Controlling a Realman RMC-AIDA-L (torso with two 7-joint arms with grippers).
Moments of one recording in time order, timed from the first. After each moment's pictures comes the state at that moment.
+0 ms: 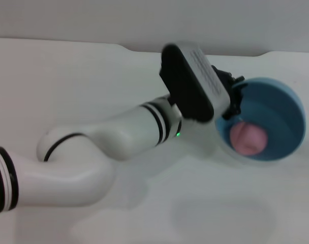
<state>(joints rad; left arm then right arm) -0.63 -2.07 2.45 0.89 2.31 -0.23 -2.57 0.32 2.04 -0.42 -0.79 -2.00 -1.38 1.95</state>
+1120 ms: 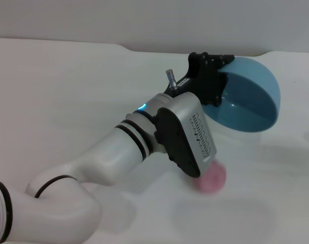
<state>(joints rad) -0.60 -2.08 2.70 0.77 2.04 -0.75 -1.90 0.31 2.06 -0.43 -0.75 -2.00 -1.44 1.96</state>
